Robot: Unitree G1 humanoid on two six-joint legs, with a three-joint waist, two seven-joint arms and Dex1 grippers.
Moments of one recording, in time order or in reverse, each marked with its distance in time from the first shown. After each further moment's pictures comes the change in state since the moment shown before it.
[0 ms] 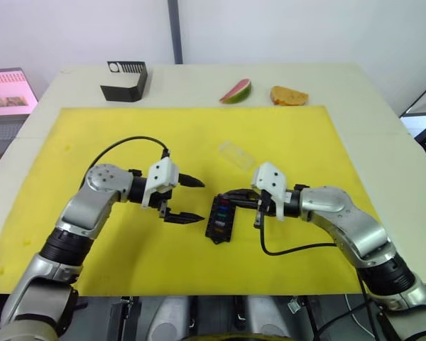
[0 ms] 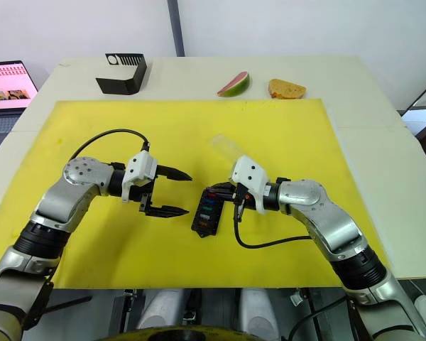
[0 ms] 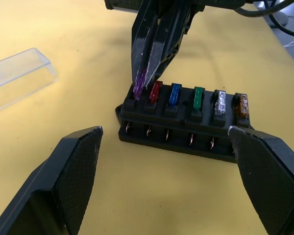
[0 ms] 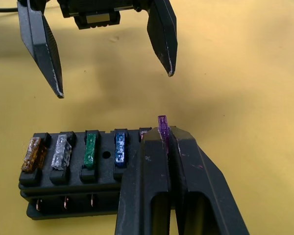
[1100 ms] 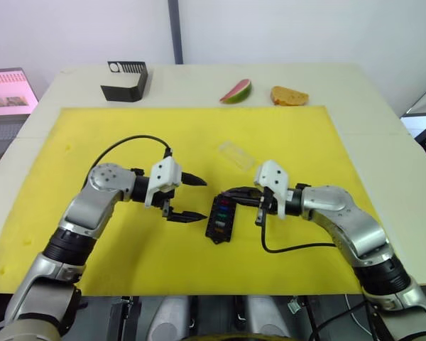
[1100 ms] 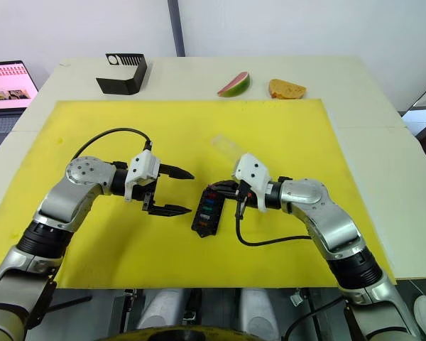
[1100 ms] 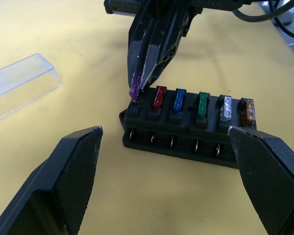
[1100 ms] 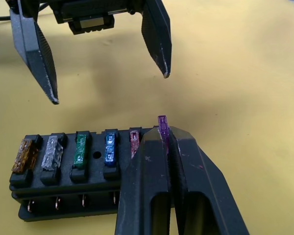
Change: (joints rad) left arm -0.006 -0.018 0.001 -0.008 0.023 0.000 0.020; right arm 0.011 0.043 -0.049 0.019 -0.036 0.010 0.048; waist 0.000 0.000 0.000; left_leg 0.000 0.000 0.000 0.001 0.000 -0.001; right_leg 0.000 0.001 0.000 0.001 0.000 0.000
